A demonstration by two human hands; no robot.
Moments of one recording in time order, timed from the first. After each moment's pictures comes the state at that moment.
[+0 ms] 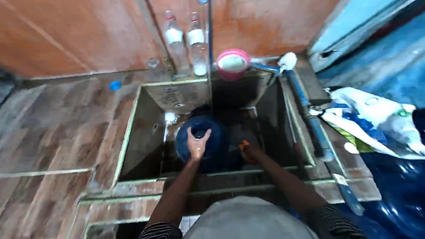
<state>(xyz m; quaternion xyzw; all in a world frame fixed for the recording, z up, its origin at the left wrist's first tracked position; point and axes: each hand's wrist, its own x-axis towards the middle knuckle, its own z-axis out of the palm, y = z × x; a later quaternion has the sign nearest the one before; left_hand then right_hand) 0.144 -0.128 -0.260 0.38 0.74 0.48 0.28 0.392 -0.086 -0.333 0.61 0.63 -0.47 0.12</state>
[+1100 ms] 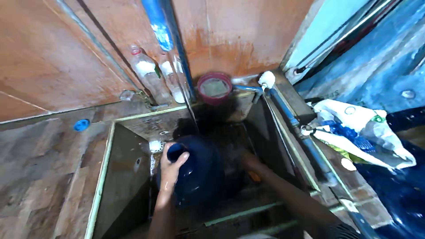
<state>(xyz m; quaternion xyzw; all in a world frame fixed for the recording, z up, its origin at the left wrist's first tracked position) 0.085 -0.071 -0.221 0.47 0.57 0.58 0.33 0.380 -0.024 -0.285 0.63 0.64 -0.44 0.07</state>
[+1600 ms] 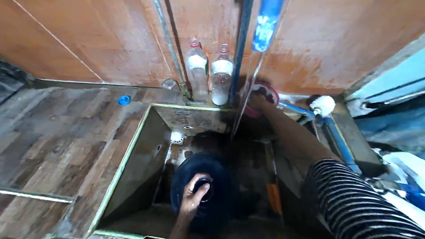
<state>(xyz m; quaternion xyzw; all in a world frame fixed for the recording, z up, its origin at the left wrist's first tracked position) 0.090 -0.133 -0.273 0.44 0.51 0.62 0.40 0.260 0.272 -0.236 0.57 0.79 -0.23 -0.01</state>
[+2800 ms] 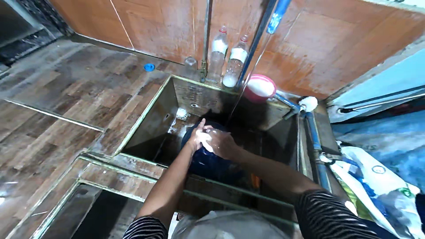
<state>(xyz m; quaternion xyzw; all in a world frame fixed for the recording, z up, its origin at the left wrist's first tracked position) 0.100 -0.117 -0.219 0.16 0.61 0.55 0.55 0.234 -0.078 -0.215 0.13 0.96 -0.10 -0.23</state>
